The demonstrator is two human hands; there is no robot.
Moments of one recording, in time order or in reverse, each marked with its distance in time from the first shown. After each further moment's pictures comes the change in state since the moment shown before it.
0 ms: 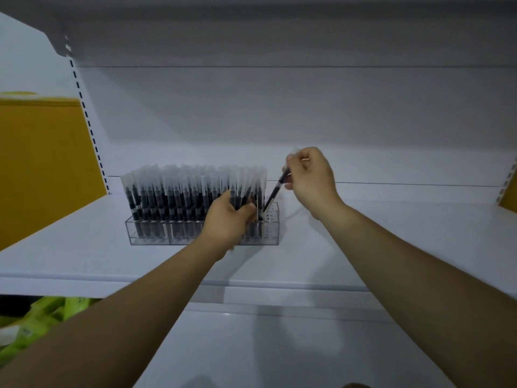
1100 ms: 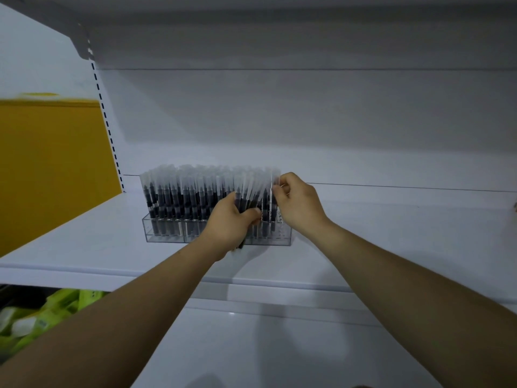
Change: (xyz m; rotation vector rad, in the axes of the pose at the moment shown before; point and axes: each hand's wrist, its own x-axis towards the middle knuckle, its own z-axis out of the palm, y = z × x) left_hand -0.002 -0.004 -0.023 0.085 -0.042 -0.012; right_hand -0.026 0.015 0.029 -0.433 -0.202 -0.133
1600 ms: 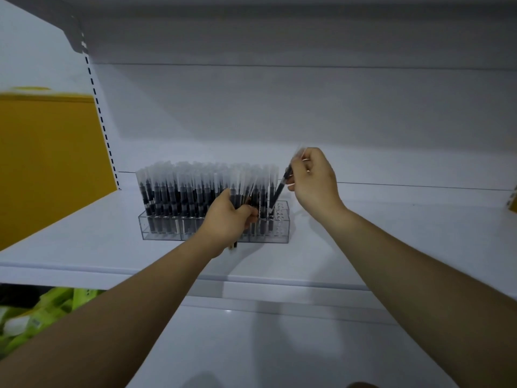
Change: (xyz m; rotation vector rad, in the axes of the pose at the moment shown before) left_hand 0.003 0.000 -0.001 -0.047 -0.014 -0.051; right_hand 0.010 -0.011 -0.025 0.358 0.199 0.076
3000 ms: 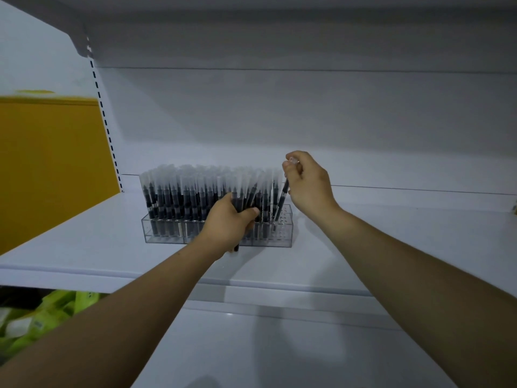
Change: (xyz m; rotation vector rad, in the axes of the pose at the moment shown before) left_hand 0.004 -0.005 -0.004 0.071 0.038 0.027; right_hand 0.008 0.006 0.009 -0.204 -0.049 -0.148
